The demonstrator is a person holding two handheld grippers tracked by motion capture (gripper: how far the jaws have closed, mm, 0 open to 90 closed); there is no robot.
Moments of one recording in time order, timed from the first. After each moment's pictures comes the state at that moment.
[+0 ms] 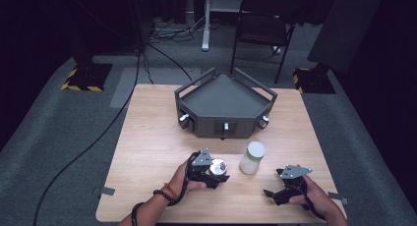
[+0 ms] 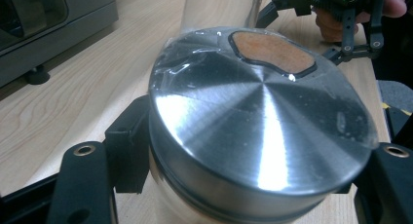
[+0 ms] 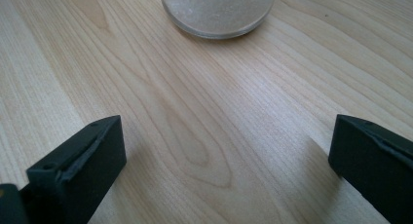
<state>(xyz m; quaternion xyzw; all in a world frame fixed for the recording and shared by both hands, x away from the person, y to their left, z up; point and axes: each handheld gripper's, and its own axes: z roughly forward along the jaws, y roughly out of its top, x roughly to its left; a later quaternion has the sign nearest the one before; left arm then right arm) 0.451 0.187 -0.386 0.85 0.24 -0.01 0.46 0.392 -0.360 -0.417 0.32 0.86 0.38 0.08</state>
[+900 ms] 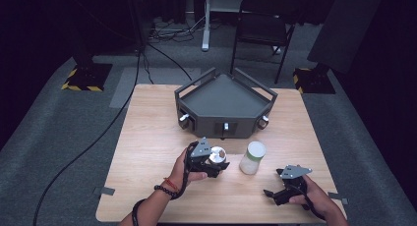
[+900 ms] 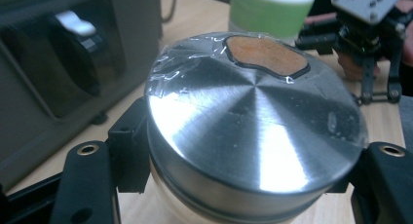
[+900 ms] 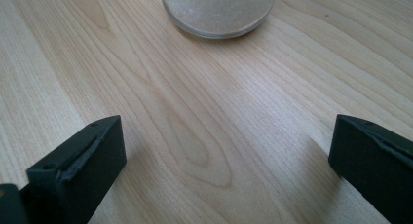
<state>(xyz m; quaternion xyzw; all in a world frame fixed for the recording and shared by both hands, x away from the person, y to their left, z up) 0.449 0.187 -0.349 0.84 0.26 0.06 0.48 0.392 -0.360 -0.417 0.32 0.86 0.38 0.08</state>
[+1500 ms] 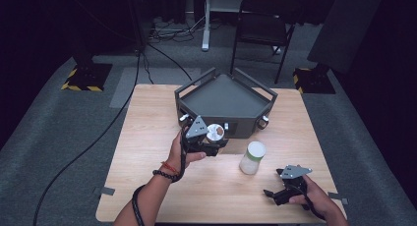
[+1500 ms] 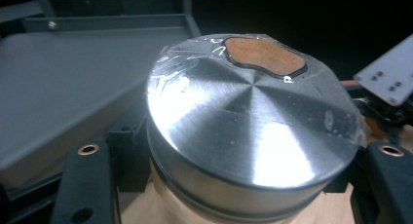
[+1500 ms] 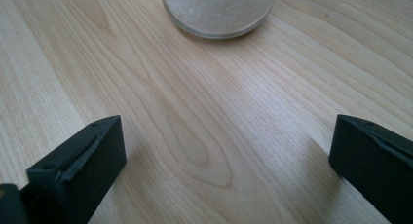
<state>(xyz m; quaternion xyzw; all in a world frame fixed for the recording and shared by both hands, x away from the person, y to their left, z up) 0.467 0.188 -0.305 0.81 0.27 0.11 0.50 0.392 -0.360 -0.417 0.32 0.86 0.38 0.08</state>
